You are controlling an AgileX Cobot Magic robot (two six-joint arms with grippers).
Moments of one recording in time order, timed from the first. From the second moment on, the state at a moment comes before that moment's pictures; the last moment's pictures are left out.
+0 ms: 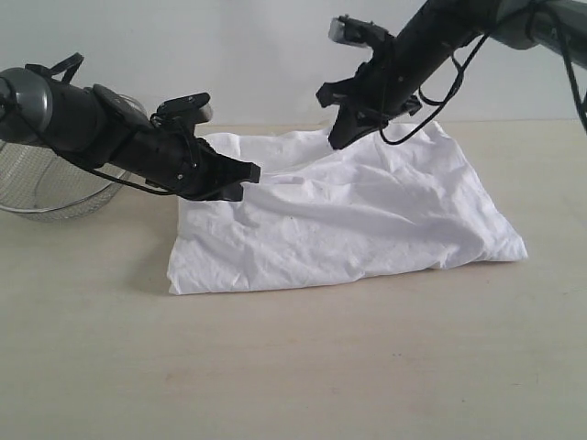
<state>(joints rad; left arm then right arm) -0.29 2.18 -1.40 -0.99 0.37 0.81 0.11 2.41 -2.24 0.55 1.21 -0.43</state>
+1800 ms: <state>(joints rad) -0.30 2.13 -1.40 -0.94 0.37 0.77 0.15 2.51 -2.44 0.67 1.21 -0.47</state>
